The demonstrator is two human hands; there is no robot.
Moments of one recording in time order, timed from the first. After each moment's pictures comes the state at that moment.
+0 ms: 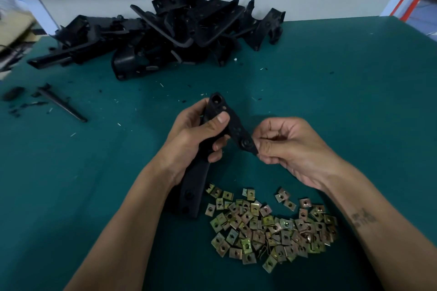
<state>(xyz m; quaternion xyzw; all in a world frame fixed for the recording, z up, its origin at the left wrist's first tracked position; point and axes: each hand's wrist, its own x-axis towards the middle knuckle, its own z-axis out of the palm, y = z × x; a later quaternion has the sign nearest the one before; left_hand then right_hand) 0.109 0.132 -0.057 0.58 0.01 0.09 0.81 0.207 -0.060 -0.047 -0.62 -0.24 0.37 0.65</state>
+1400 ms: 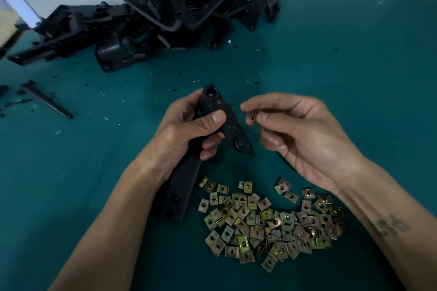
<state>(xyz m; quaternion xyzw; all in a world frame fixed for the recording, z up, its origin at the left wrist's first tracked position) 0.110 0.133 -0.065 0.59 -0.02 0.05 0.80 0.194 -0.064 -0.041 -0.54 -0.21 0.33 0.74</state>
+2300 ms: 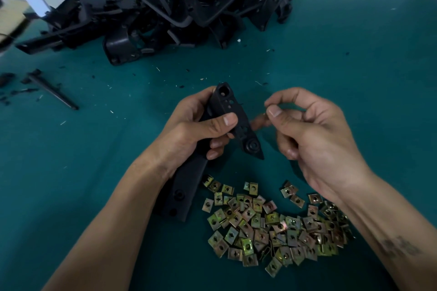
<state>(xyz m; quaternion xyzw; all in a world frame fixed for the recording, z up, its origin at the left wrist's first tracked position) 0.111 0.133 -0.064 0.59 -0.03 0.04 0.80 0.184 -0.059 -0.039 -0.63 -0.17 0.25 0.72</state>
